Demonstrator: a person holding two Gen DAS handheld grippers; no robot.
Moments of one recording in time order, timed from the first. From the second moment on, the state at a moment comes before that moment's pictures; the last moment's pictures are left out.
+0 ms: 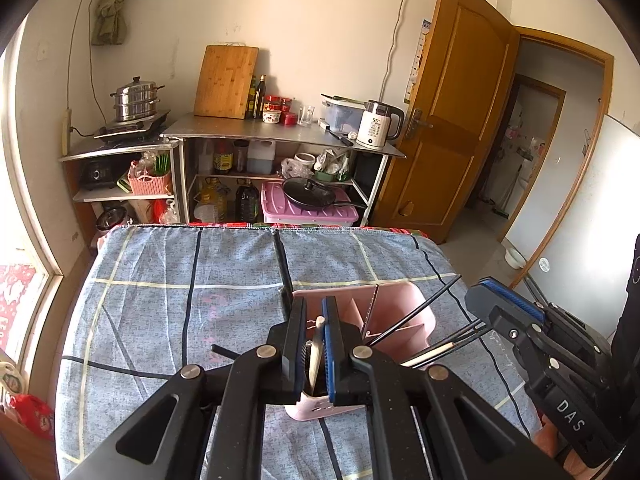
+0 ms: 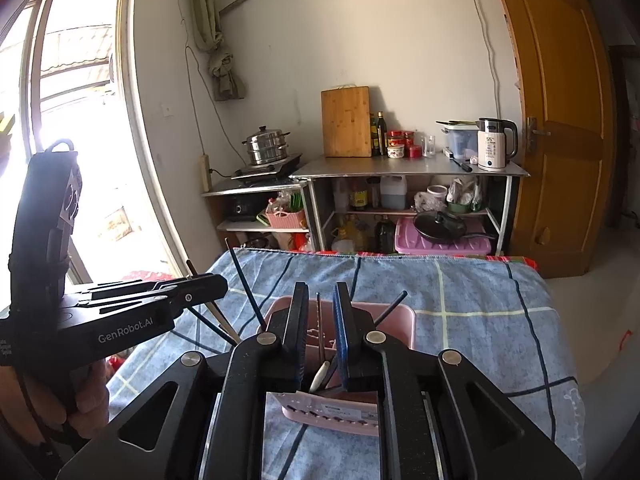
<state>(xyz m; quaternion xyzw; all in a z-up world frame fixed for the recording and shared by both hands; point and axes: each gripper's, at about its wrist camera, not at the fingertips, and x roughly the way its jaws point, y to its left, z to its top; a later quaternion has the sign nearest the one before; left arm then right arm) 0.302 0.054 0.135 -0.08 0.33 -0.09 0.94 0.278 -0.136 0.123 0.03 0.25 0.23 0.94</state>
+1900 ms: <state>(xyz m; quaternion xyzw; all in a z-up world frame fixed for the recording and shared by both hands) 0.040 -0.011 0.062 -0.03 0.27 -0.08 0.96 0.075 -0.199 0.057 0.02 0.27 0.22 0.94</state>
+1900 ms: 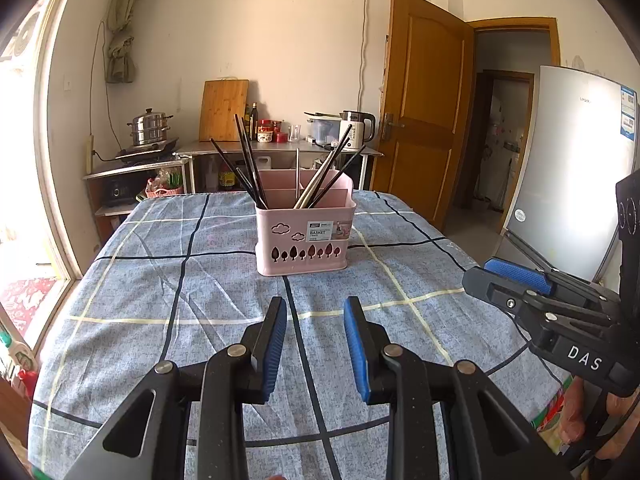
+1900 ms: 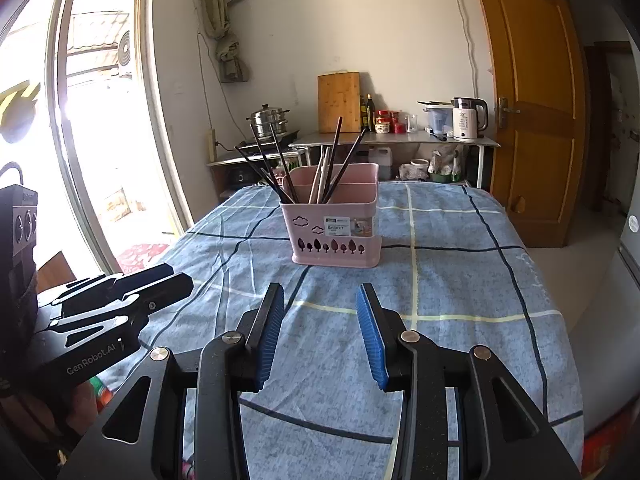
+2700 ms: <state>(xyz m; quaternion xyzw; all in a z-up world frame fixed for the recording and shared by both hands) 0.041 -0.007 0.059 -0.03 0.27 -0.07 0.96 0.068 -0.196 0.054 0.02 0.27 0.22 0.94</state>
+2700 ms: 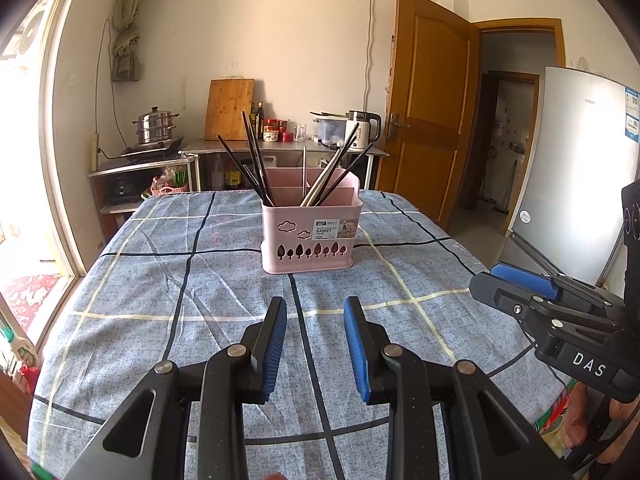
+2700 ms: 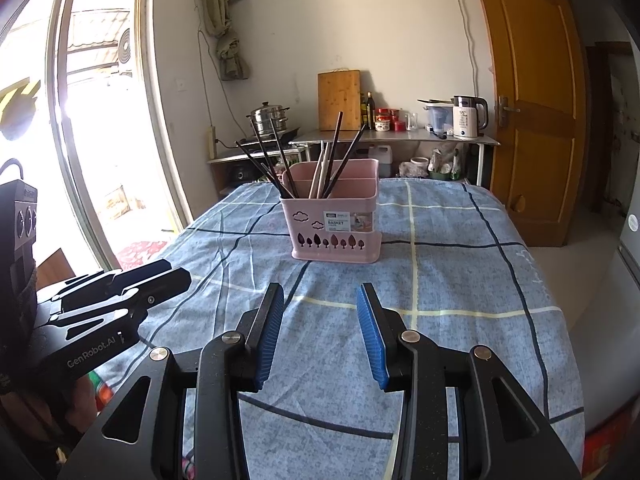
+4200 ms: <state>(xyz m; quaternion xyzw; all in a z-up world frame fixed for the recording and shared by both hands) 0.038 -0.007 0.051 -0.03 0.25 -0.07 0.96 0.069 -0.197 0.046 0.01 0.27 0.21 0.94</state>
